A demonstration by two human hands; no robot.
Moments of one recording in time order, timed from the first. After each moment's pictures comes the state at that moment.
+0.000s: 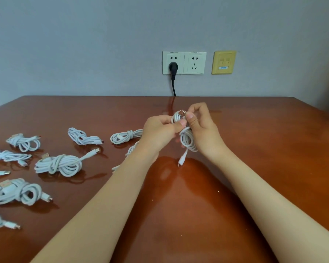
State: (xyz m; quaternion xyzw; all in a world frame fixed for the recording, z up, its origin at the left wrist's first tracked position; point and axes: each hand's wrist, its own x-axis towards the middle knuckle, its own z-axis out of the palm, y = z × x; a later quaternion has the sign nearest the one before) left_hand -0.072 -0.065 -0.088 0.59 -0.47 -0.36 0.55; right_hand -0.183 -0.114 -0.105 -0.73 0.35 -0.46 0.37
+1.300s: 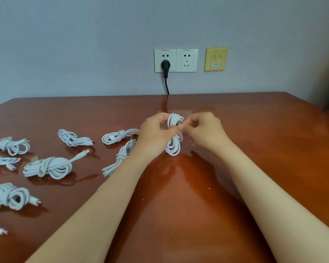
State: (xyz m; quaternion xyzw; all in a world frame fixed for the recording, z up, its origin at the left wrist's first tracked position) left_hand -0.079 -0.073 -0.101 0.61 -0.58 -0.19 0.51; right_hand -0.202 -0.114 -0.090 -0.74 0.49 -0.36 0.30
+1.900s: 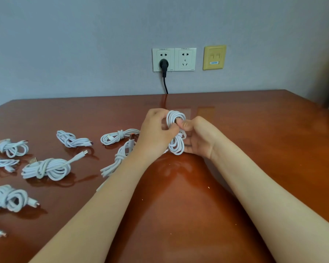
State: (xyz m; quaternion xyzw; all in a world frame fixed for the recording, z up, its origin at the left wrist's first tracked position) left_hand -0.081 -0.073 -0.099 0.61 -0.61 -0.13 0.49; right_hand -0.195 -0.117 -0.092 -0.50 0.39 -0.31 0.71
